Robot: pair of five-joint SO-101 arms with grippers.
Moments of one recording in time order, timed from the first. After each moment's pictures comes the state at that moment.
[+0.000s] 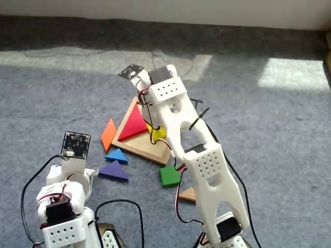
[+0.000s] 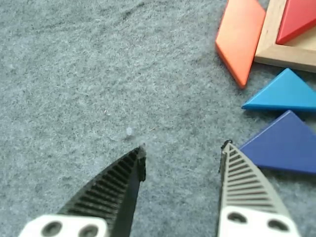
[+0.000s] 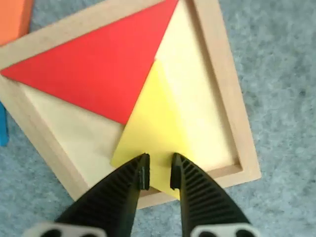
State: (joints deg) left arm -23.1 -102.3 94.0 69.5 -18.1; right arm -32.6 52.3 -54.7 97.7 25.5
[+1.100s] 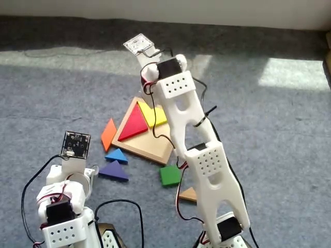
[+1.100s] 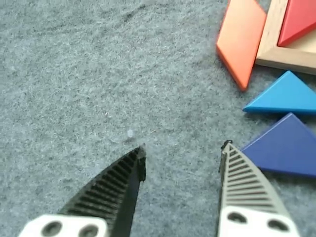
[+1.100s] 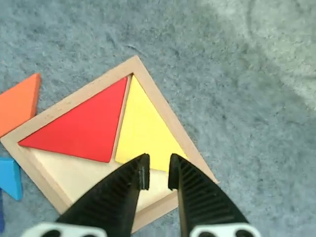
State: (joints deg) left arm -23.1 -102.3 94.8 68.5 -18.1; right arm -31.0 52.7 -72.0 100.1 16.1
